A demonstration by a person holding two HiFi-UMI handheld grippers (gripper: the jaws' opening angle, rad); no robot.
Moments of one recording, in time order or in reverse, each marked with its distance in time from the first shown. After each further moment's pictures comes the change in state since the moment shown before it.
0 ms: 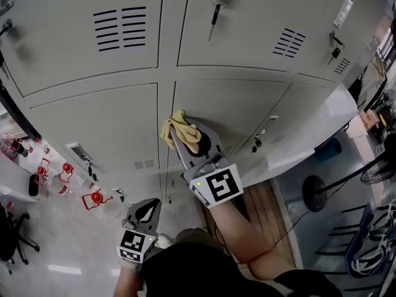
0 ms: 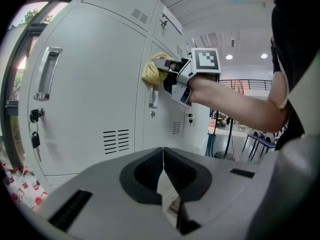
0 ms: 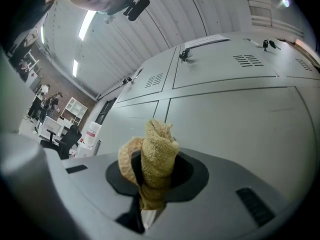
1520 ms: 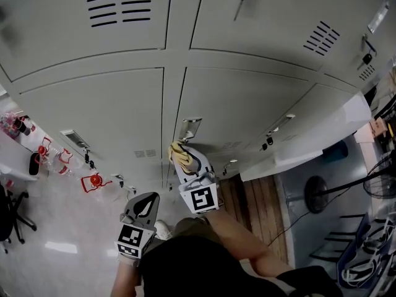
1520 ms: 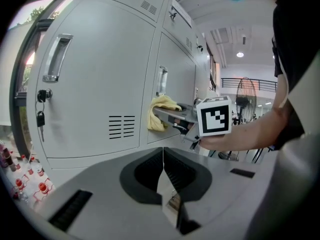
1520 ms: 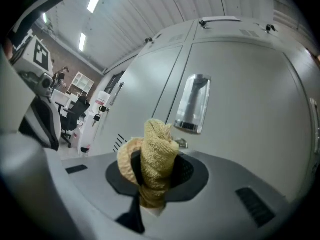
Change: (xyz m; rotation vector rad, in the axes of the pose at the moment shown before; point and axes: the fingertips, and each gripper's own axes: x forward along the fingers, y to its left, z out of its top) left arm 0.007 0.007 -0.027 -0.071 0.060 0.072; right arm -0.045 0.043 -0.181 -0.124 0.286 0.031
